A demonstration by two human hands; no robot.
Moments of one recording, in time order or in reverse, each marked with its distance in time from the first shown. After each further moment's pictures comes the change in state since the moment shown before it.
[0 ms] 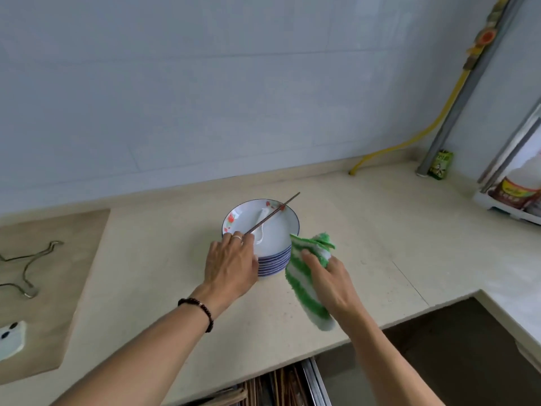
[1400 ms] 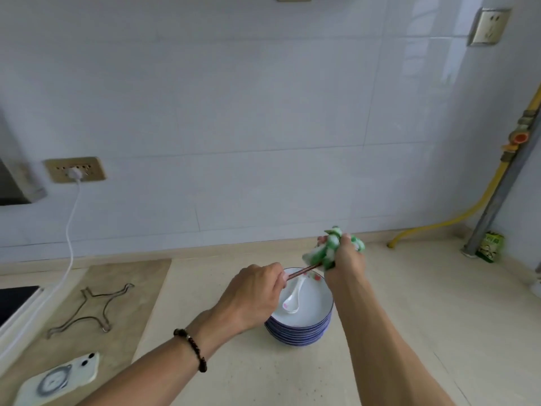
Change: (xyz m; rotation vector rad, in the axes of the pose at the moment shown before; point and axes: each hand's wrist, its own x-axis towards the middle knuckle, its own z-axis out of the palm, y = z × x) left_hand -0.004 -0.005 -0.179 -0.400 -0.035 -0.054; right_hand 0.074 -0.167 0.005 1.138 0.236 0.247
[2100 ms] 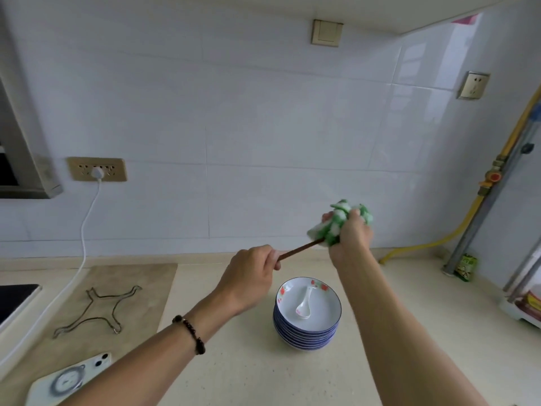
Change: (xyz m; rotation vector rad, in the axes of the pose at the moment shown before) left_hand -0.040 -0.045 -0.083 -0.289 0.190 0.015; right_hand -0.092 -0.010 0.082 -0.051 -0.076 -0.209
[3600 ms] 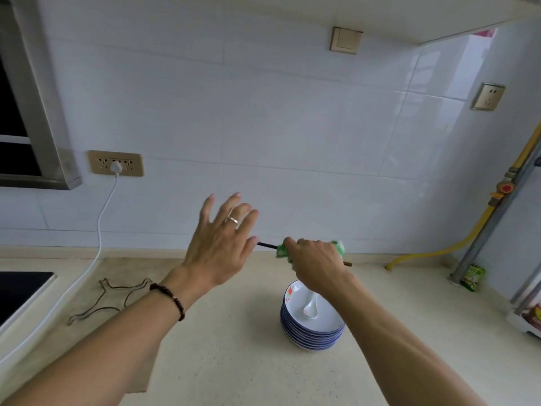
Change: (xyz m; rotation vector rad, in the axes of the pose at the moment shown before) left_hand 0.012 -0.069 -0.054 0.784 0.396 0.412; right_hand -0.047 0.041 -0.004 -2.187 -0.744 -1.025
